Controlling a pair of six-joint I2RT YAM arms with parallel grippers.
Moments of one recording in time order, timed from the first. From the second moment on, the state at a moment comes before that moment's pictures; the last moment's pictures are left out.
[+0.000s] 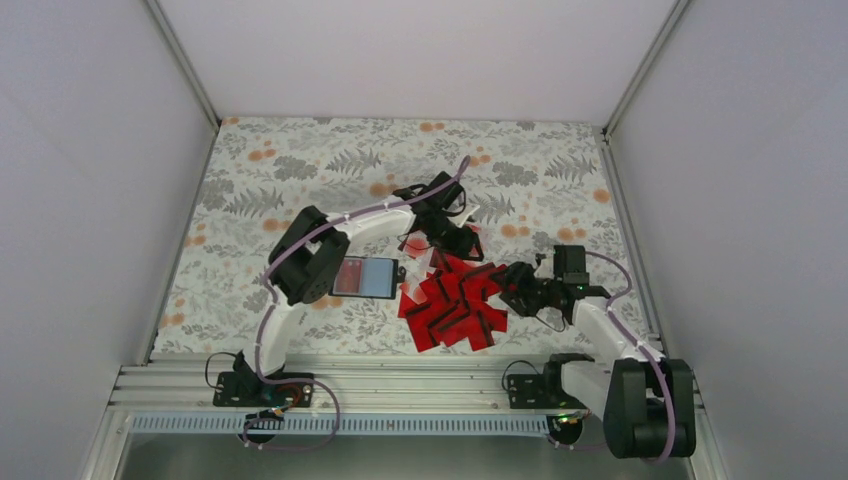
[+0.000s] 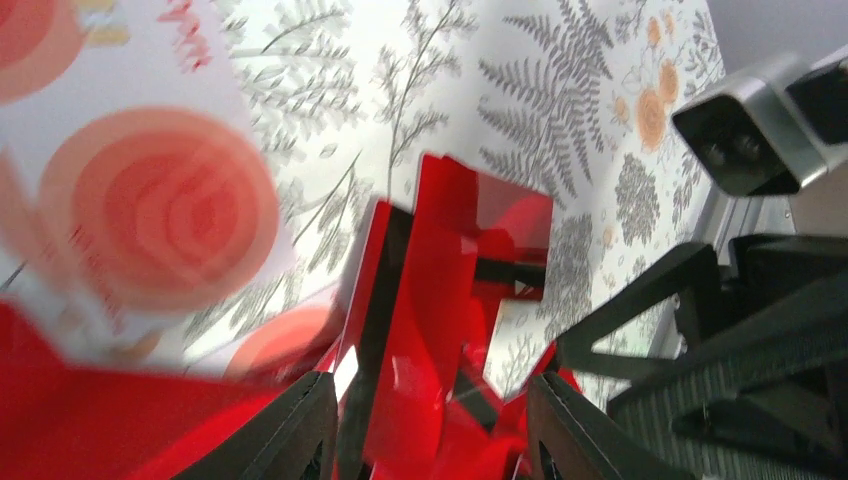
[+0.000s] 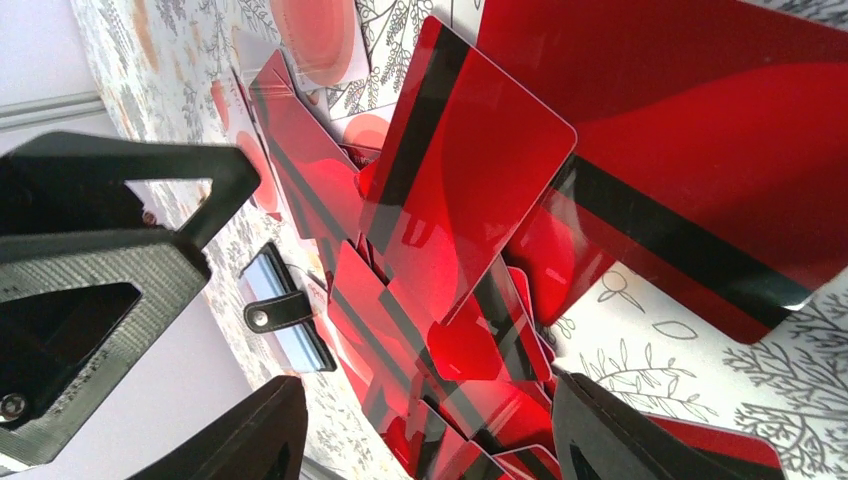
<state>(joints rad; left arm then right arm) -0.79 2.17 1.64 -0.51 0.63 -0.33 0.02 1.03 0.36 -0.34 -0.68 0.91</state>
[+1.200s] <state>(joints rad) -0.82 2.36 1.81 -0.60 0.70 -0.33 -0.01 1.38 0.33 0.04 -0.83 0.89</state>
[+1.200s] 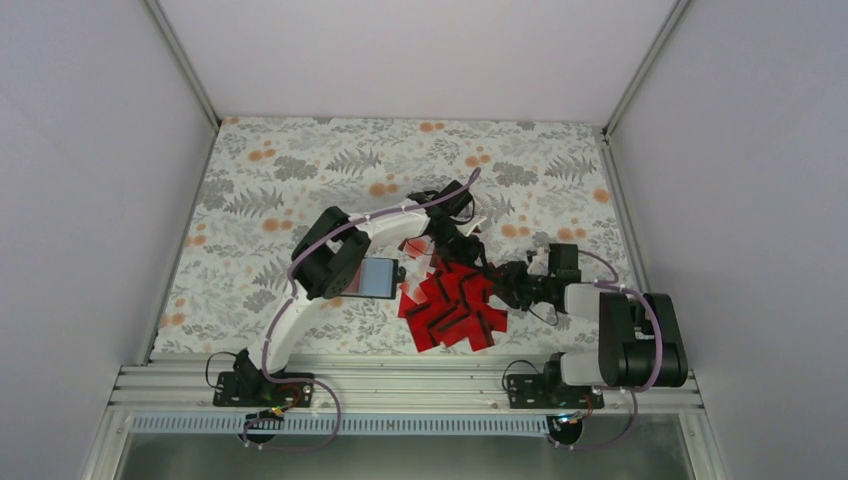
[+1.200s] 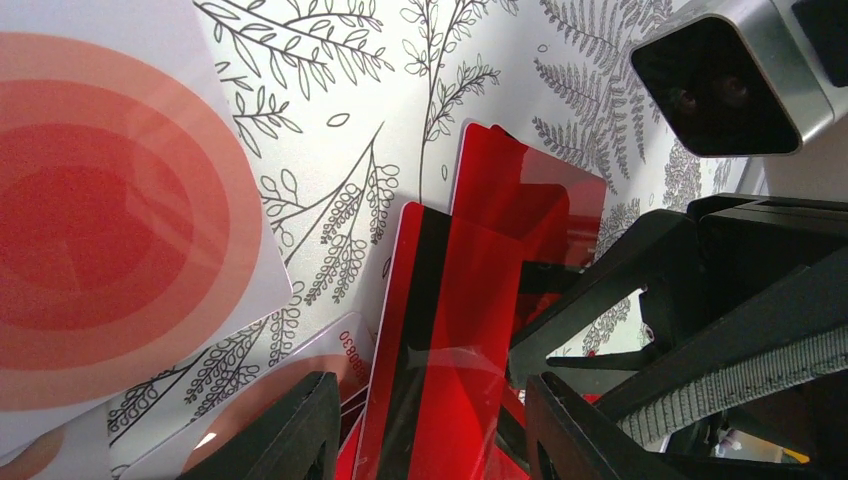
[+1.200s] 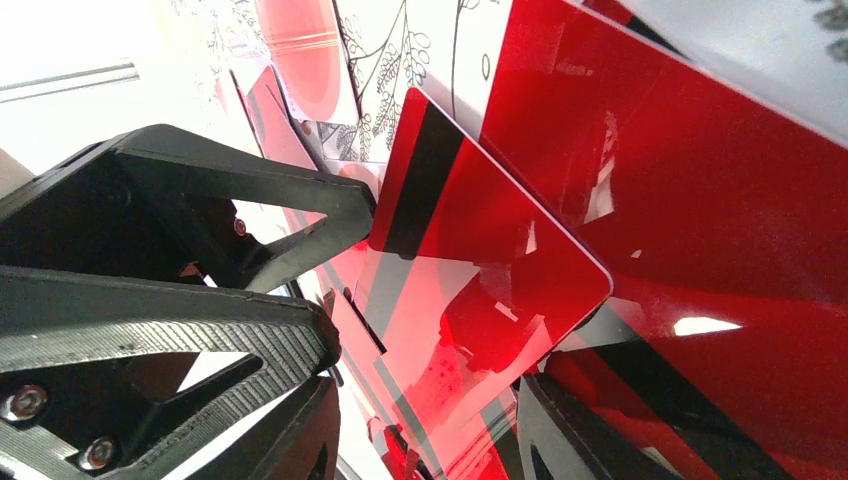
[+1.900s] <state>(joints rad) -0.84 2.36 1.75 -0.50 0.81 -0.39 -0.01 1.25 0.29 0.12 -0.85 0.89</state>
